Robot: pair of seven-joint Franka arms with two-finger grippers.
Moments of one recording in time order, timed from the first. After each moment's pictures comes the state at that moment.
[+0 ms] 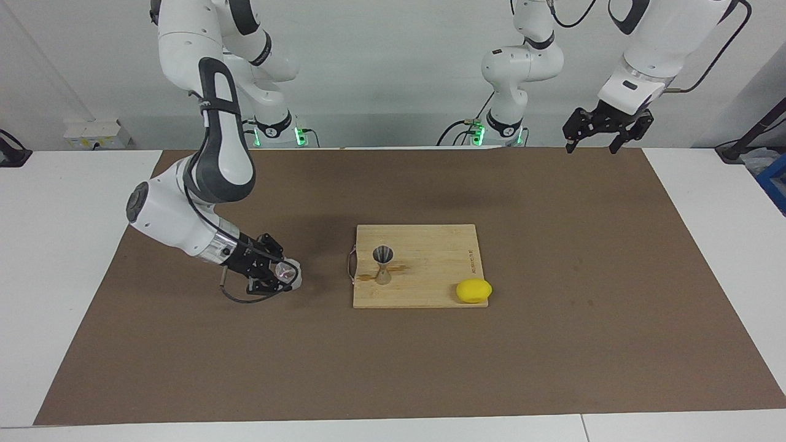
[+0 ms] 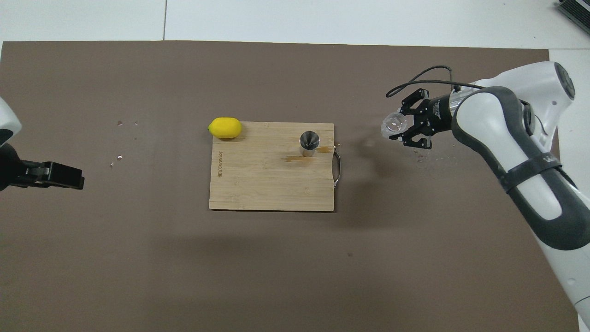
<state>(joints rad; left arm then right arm) 0.06 -0.15 -0.14 -1.74 -0.02 1.54 0.02 0.00 0.41 0.10 -1.70 0.57 2.10 1.38</state>
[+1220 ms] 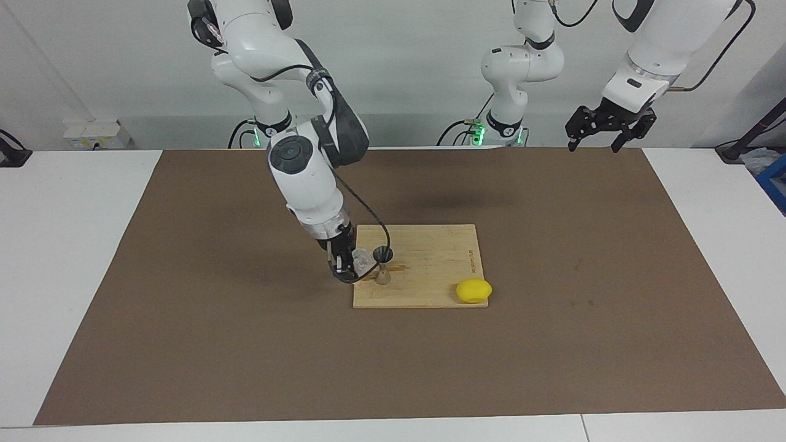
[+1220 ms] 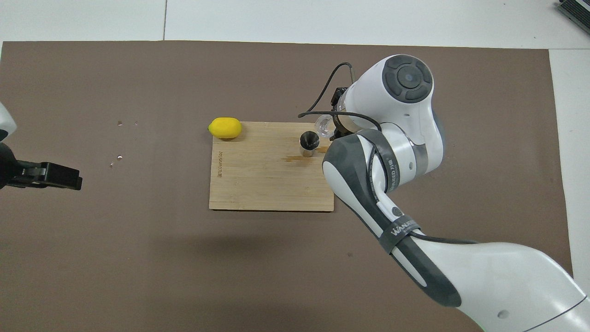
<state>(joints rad) 0.00 -0.15 -0.07 -1.74 -0.02 1.53 0.03 0.34 0.45 0.10 -1.52 0.01 2.11 1.89</state>
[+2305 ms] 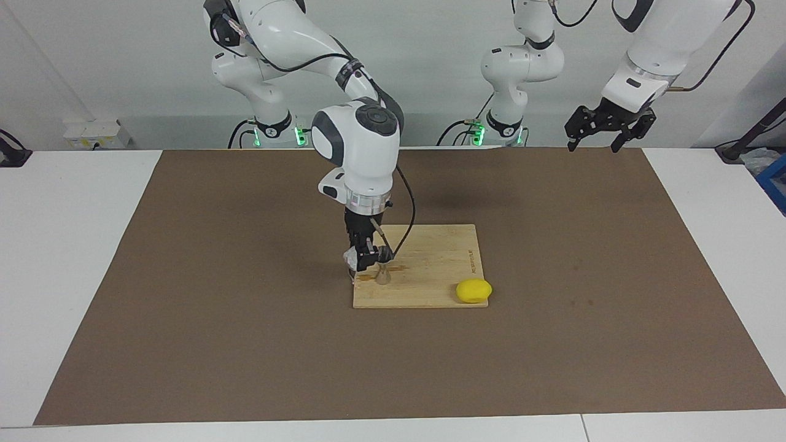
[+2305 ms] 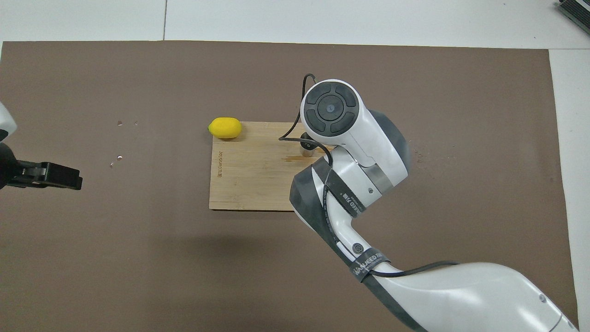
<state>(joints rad) 0.00 -0.15 -0.07 -1.74 -0.02 1.53 0.03 0.44 0.45 0.10 -1.47 -0.32 2.00 1.89</state>
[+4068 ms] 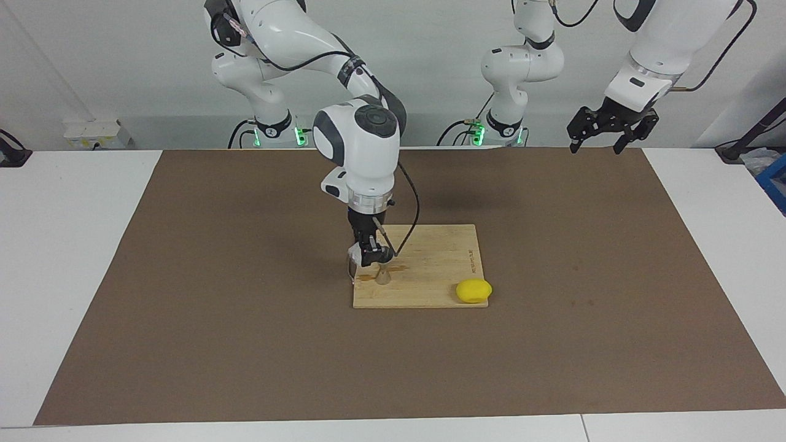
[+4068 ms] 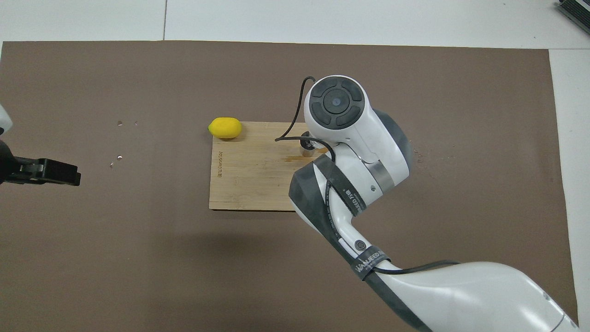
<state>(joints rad) 0.01 -0.15 -0.08 -1.74 -0.03 1.56 0.03 0.41 0.45 0.09 -1.46 -0.18 1.97 1.89</state>
